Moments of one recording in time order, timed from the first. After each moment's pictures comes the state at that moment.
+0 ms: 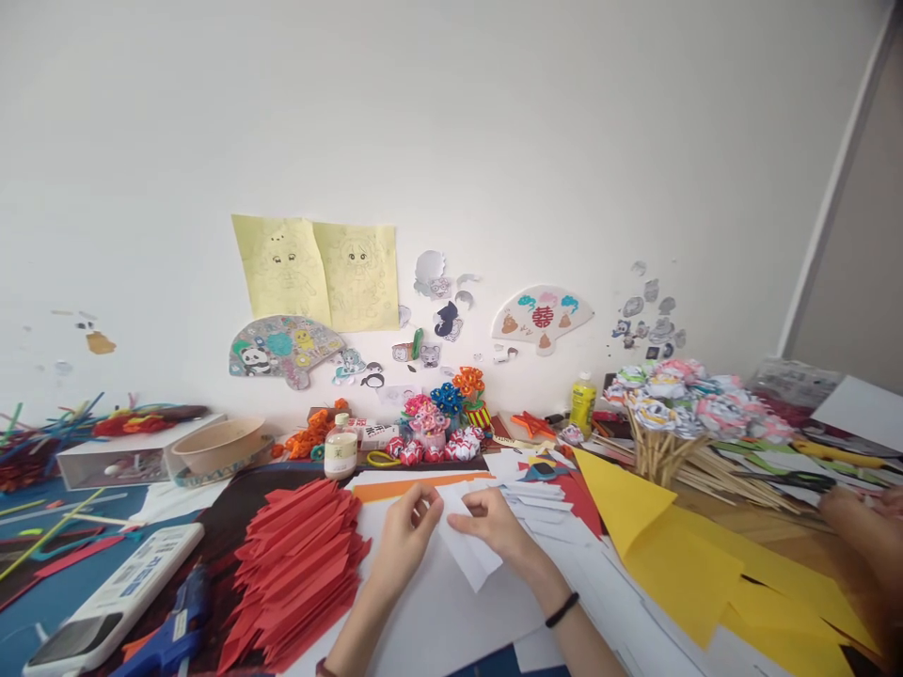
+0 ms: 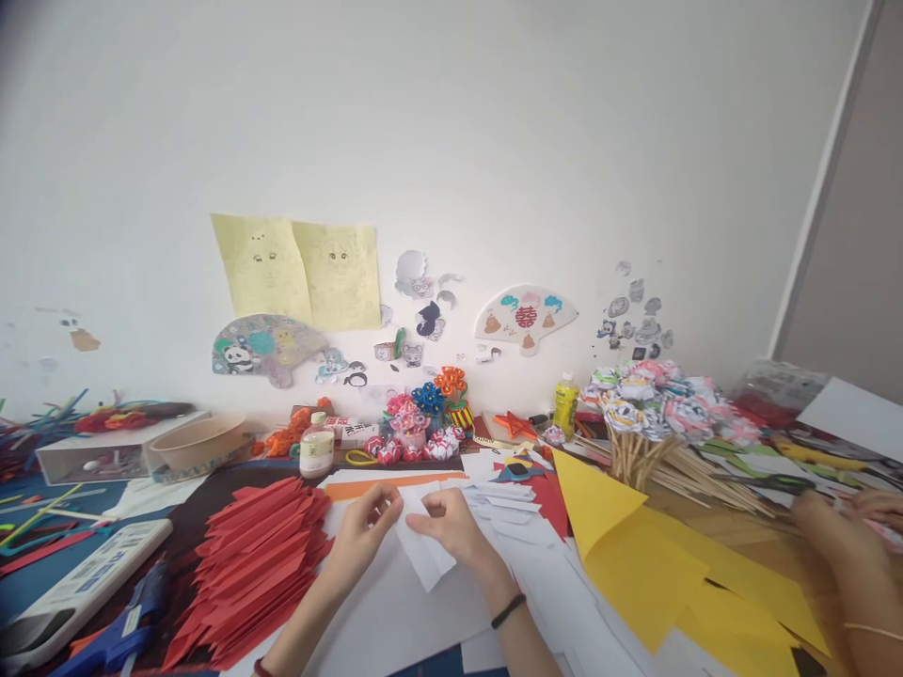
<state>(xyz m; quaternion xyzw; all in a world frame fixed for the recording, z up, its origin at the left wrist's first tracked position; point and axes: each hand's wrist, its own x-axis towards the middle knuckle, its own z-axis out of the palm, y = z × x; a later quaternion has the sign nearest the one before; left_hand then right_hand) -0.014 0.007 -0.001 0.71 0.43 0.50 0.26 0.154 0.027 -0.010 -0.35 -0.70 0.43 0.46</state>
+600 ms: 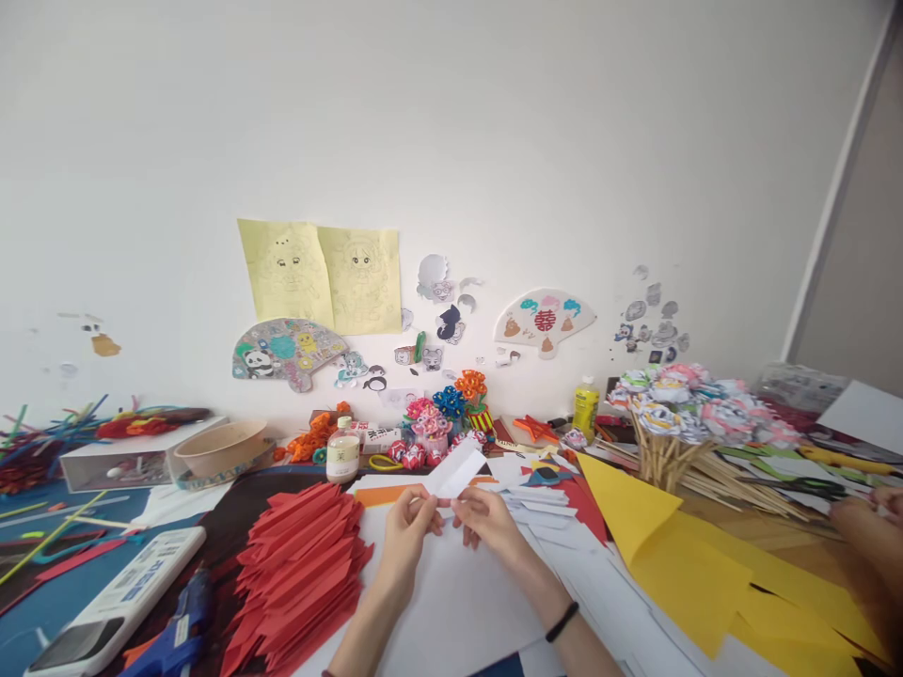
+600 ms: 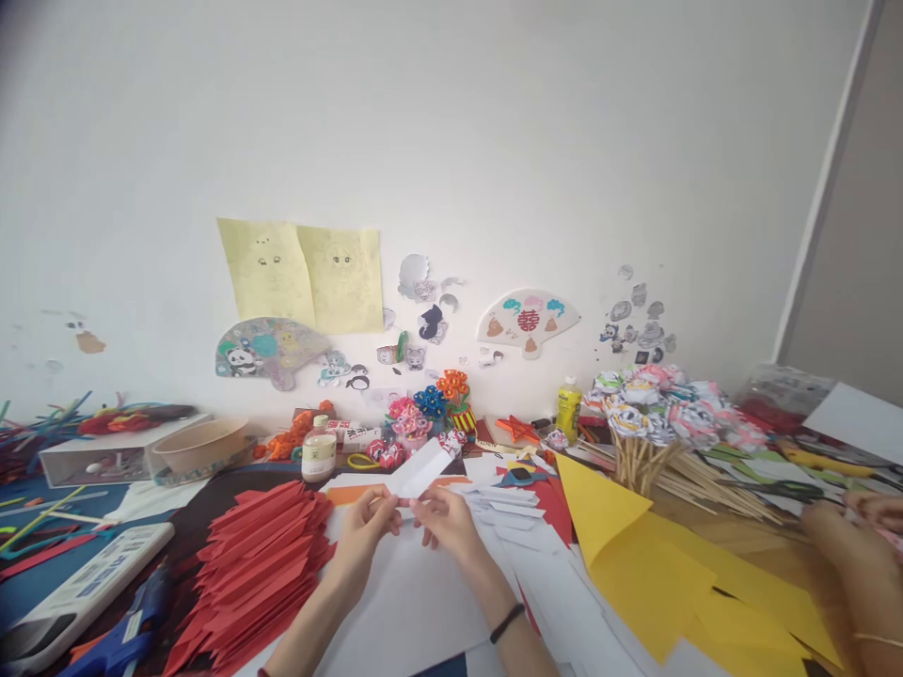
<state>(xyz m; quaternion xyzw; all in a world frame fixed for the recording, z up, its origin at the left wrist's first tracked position) -0.004 0.015 -0.008 0.52 0.37 0.61 0.48 0.145 0.041 -0.025 -0.38 -0.61 0.50 0.49</state>
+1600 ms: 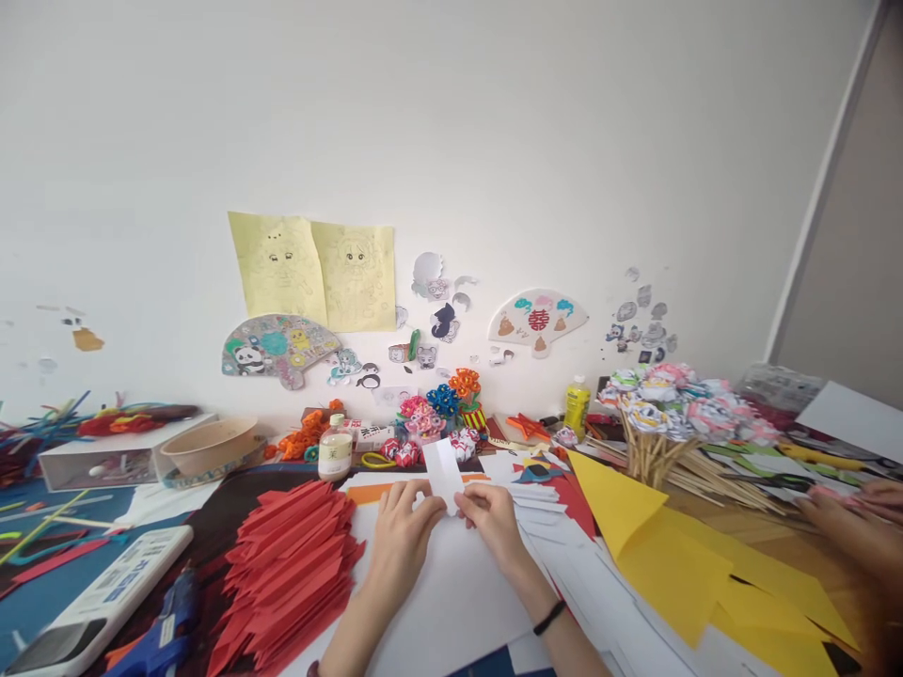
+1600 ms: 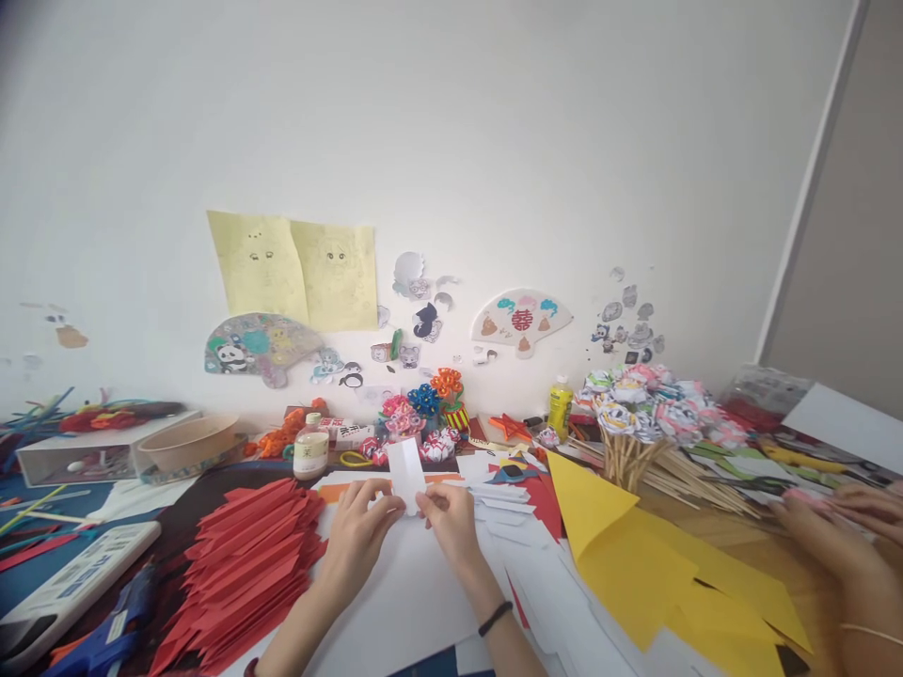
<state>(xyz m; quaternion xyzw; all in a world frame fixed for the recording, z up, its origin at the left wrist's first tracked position) -0.016 0.003 -0.003 0.80 0.42 0.41 -0.12 0.148 0.032 -0.012 -0.40 -0.61 0.38 0.57</state>
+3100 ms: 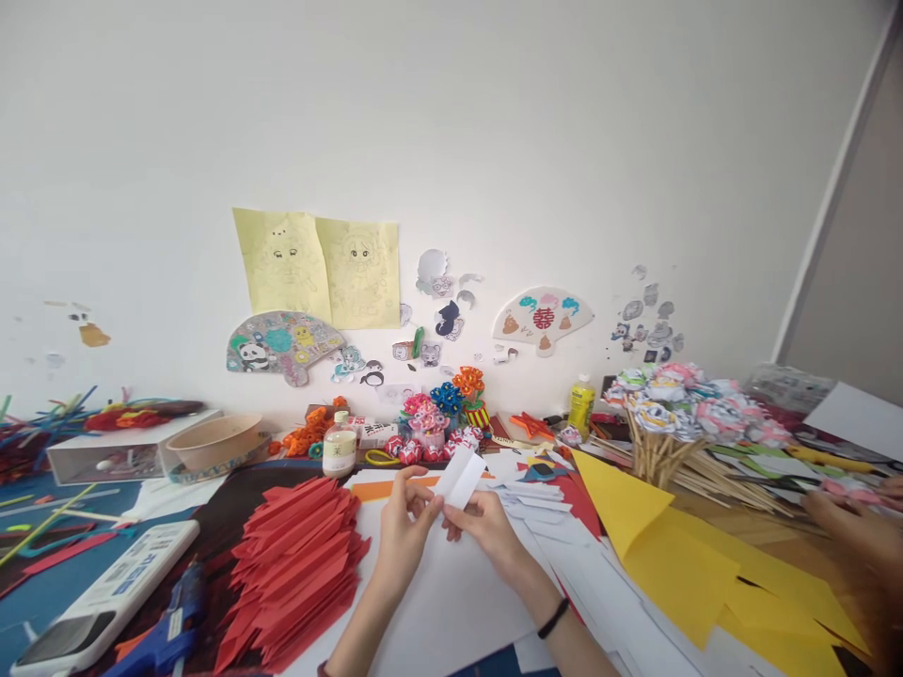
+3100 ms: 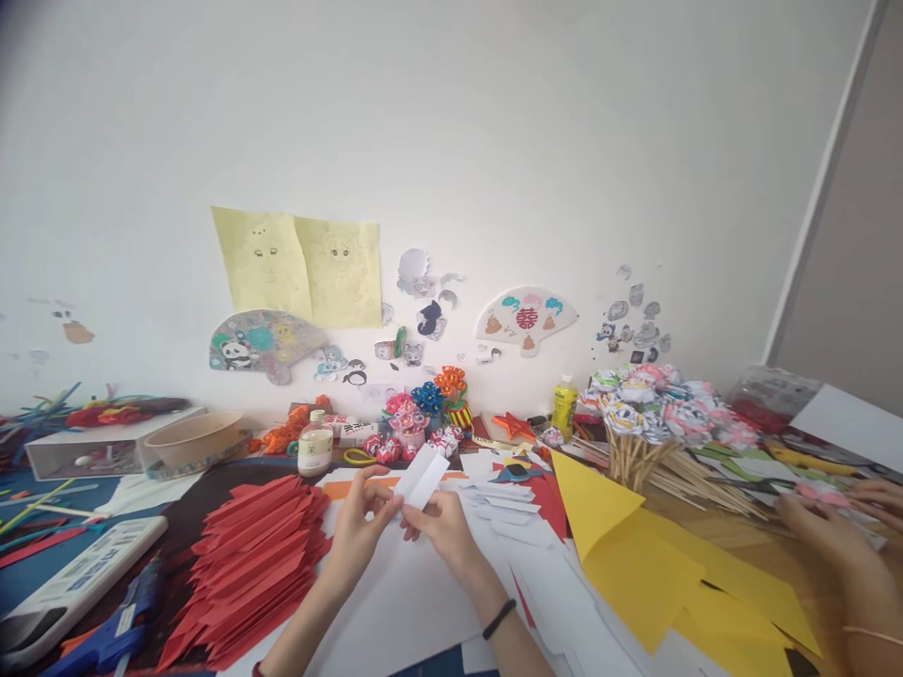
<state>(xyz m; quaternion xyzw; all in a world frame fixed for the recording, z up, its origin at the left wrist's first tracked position) -0.011 0.012 -0.006 0.64 0.41 0.59 0.26 0.137 0.027 -0.021 -0.30 -0.60 0.52 0.53</state>
